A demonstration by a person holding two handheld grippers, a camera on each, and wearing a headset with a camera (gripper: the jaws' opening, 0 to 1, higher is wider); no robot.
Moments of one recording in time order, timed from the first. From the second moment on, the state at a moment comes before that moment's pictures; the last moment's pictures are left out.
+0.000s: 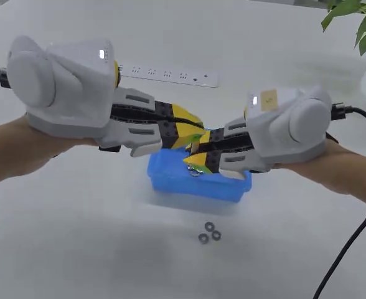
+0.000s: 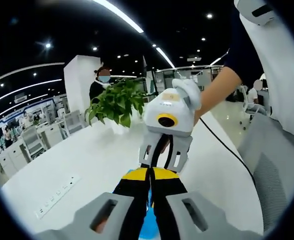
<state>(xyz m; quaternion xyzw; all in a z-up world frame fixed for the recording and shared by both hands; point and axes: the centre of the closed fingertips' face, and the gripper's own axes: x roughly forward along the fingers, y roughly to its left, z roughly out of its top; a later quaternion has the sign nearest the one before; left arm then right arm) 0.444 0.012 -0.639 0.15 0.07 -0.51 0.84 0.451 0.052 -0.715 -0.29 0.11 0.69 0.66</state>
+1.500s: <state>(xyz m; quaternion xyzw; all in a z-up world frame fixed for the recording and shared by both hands) 0.415 0.005 -0.603 0.15 0.04 -0.50 0.85 0.433 -0.020 -0.701 -0.22 0.14 0.62 0.74</state>
